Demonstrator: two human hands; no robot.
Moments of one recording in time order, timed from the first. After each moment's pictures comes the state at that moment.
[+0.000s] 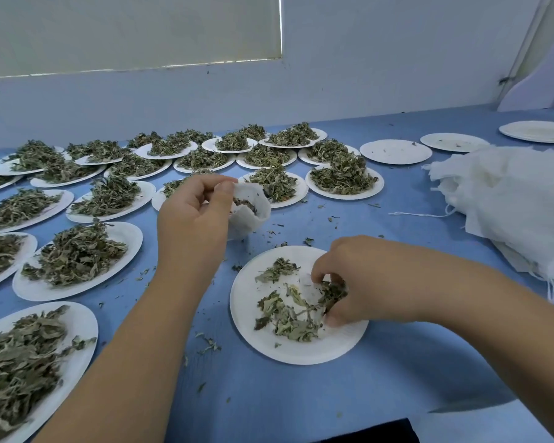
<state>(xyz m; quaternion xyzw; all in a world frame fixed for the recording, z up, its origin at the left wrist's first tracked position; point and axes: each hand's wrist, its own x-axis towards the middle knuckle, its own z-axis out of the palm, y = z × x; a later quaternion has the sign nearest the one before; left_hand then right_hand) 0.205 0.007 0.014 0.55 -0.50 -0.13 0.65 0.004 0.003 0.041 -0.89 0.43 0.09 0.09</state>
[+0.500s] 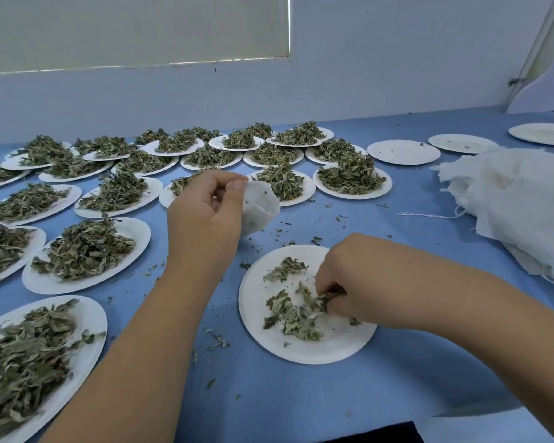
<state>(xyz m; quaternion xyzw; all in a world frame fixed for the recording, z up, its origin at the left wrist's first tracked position) 0.208 0.006 0.011 0.57 -0.53 -0.08 0.63 0.015 0.010 0.041 -0.92 0.37 0.07 0.03</state>
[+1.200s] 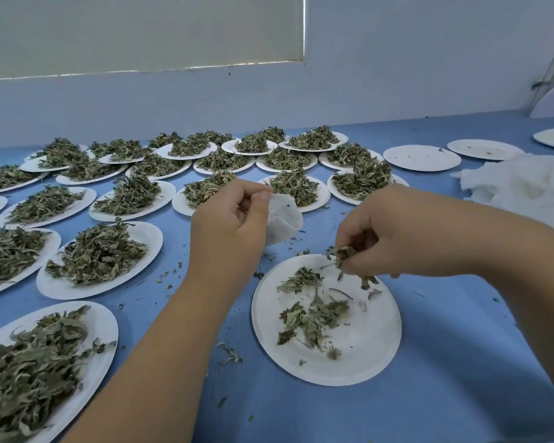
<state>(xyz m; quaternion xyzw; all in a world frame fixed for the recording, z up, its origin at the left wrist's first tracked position) 0.205 0.004 0.009 0.56 -0.56 -0.07 0.61 0.007 -0.025 0.074 -0.90 0.39 -0.05 0.19</state>
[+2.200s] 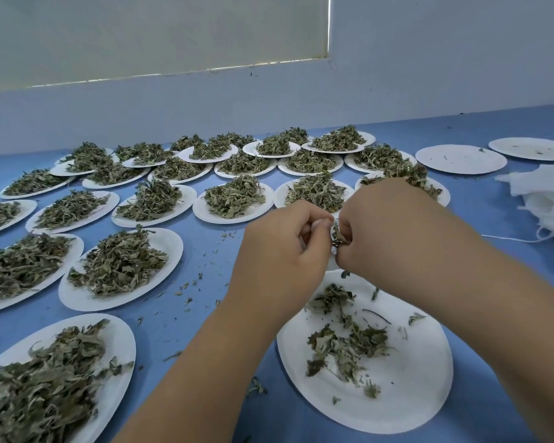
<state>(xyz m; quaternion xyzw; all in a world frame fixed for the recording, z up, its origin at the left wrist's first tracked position) 0.191 -0.003 0.006 0.55 -0.65 0.01 0.53 0.071 -0.024 0.073 -0.87 0.49 -0.08 -0.07</state>
